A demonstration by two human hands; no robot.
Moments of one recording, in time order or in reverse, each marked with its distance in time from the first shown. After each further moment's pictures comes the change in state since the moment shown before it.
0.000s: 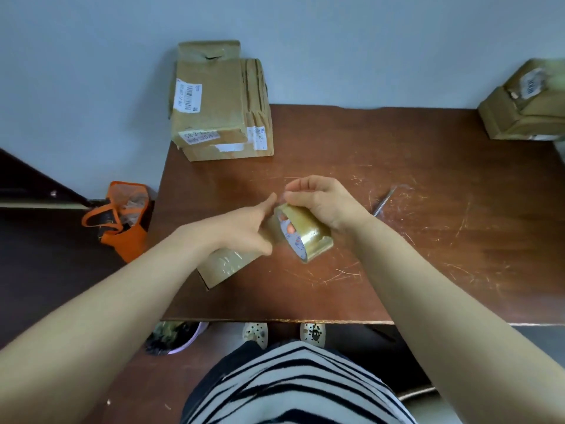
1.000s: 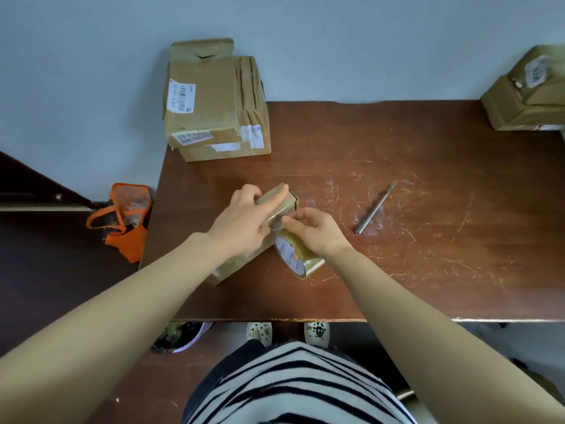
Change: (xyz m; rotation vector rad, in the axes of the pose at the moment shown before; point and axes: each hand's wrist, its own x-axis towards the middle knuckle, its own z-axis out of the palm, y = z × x) left_hand 0.010 -0.001 0.013 0.406 0.364 0.131; right_hand 0.032 0.074 -0.006 -0.260 0.089 -0.035
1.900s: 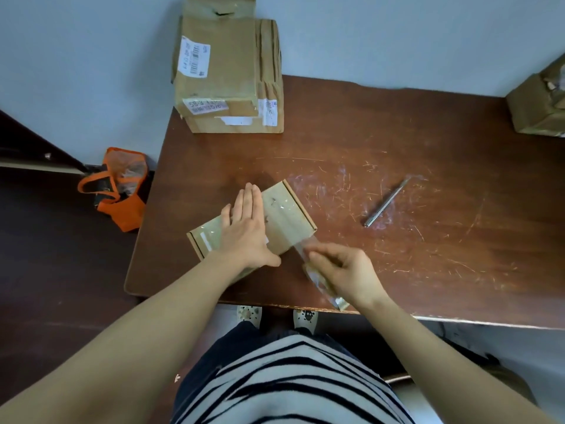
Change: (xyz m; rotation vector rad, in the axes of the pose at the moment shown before) left_hand -0.012 -0.013 0.074 0.023 -0.069 -0.332; right_hand -0.058 0.040 -0.005 -0.194 0.007 -0.031
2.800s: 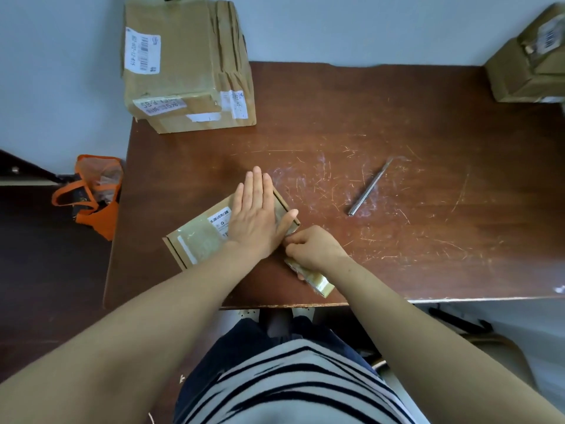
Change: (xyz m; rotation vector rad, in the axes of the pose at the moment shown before) left_hand 0.042 0.040 0.020 0.133 0.253 0.111; right_hand 0.055 -0.014 0.006 -0.221 -0.212 0.322
